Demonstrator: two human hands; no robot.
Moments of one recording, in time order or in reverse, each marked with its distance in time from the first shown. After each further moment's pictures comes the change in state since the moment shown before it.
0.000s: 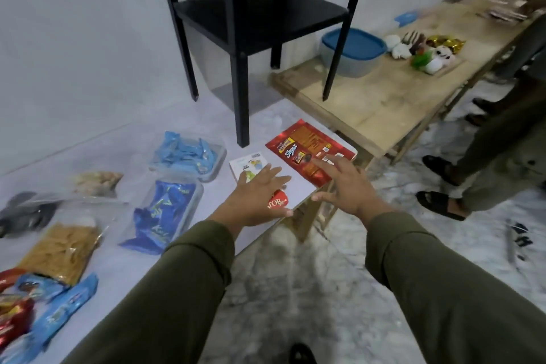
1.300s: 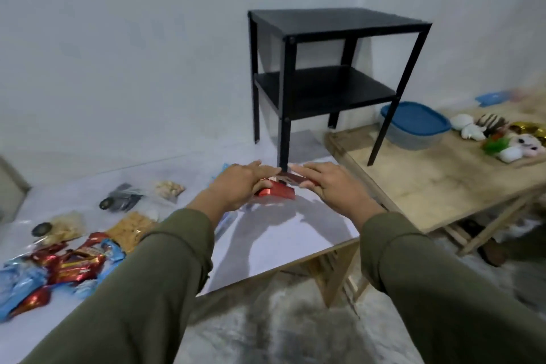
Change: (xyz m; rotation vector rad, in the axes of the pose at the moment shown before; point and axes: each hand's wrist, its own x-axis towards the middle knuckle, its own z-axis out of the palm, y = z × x) left_hand -0.057 0.016 -0.127 0.064 0.311 -0.220; right_hand 0.057 -0.049 -0.111 -0.014 0.139 -0.618
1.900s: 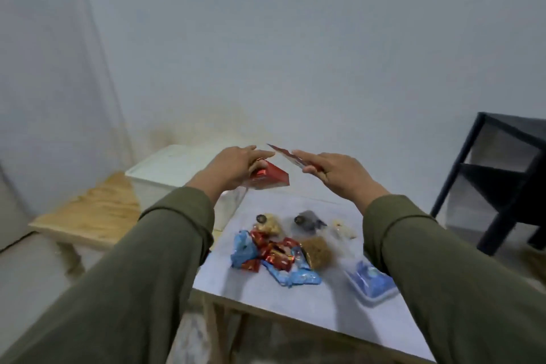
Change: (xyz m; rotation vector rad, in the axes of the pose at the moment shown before) left_hand -0.375 -0.159 -0.197 0.257 0.311 -0.701; right_hand 0.141 -0.406 -0.071 0.055 0.112 -0.598
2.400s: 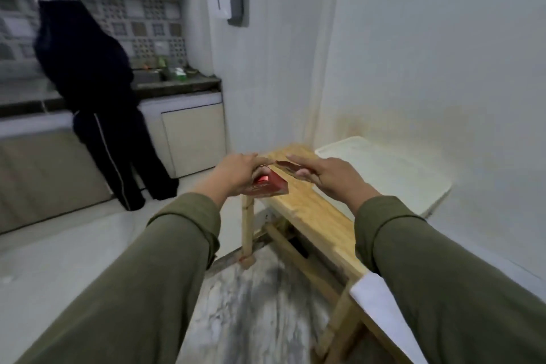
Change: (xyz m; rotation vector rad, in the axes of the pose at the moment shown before) left_hand -0.254 -0.270 -0.017 0.097 -0.036 -0.688; right_hand 0.183 -0.347 0.125 0.309 -0.193 -0.604
